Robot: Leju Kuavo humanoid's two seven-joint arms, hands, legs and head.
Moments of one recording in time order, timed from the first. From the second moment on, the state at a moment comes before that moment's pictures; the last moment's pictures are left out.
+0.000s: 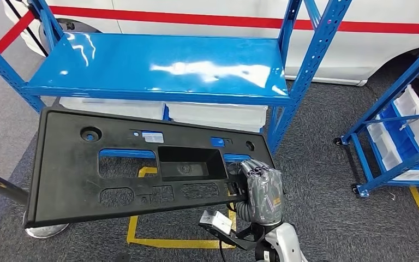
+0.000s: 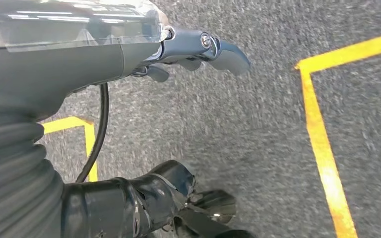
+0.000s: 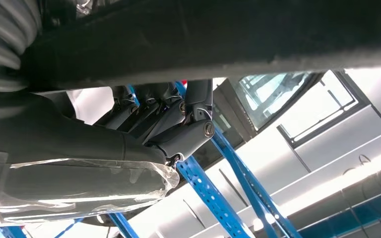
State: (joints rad) left arm -0.09 -0.24 0.95 -0.20 -1.28 0.28 -0.37; right arm -0.05 -0.05 0.65 -1.58 1.16 -0.59 -0.05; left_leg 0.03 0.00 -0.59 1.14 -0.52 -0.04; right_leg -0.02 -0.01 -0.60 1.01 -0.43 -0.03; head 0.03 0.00
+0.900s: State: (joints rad) left arm -0.09 -0.24 0.95 -0.20 -1.29 0.29 -0.38; right arm -0.04 -0.05 0.64 -1.57 1.14 -0.58 -0.07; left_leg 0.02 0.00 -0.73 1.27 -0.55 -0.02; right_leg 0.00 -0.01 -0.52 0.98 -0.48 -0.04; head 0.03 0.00
